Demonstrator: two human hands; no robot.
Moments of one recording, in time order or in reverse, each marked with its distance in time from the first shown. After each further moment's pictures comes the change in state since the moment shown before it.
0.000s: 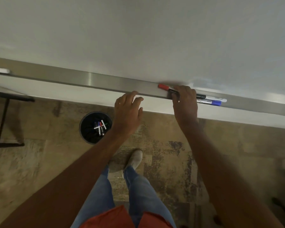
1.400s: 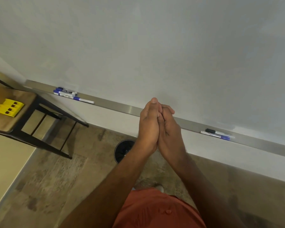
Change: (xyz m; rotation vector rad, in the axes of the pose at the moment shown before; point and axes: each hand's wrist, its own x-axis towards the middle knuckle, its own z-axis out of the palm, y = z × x) left_hand -0.062 0.177 -0.257 -1.316 0.397 -0.398; right_hand -0.124 -0.200 -0.200 0.896 -0.250 -0.266
